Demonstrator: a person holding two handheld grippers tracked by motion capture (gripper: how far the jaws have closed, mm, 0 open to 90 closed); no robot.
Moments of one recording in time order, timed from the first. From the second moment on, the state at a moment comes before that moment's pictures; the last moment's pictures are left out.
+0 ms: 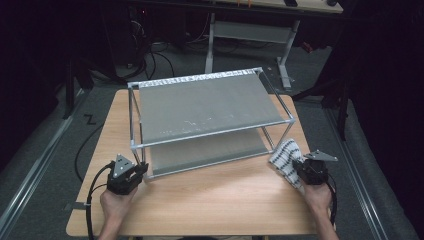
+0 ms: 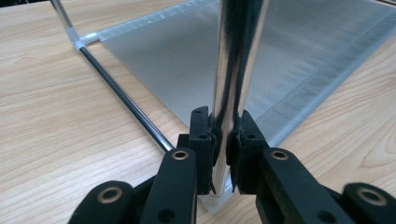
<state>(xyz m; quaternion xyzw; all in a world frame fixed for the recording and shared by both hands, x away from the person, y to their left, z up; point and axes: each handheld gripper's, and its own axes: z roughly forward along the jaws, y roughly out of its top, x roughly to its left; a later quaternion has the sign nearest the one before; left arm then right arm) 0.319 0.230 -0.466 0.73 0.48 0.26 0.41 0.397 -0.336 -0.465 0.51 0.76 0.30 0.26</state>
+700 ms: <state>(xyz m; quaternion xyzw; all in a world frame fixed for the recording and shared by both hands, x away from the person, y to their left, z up) 0.318 0.210 -0.467 0.75 0.45 0.24 0.42 0.365 -0.312 -0.424 0.47 0.76 0.35 0.27</state>
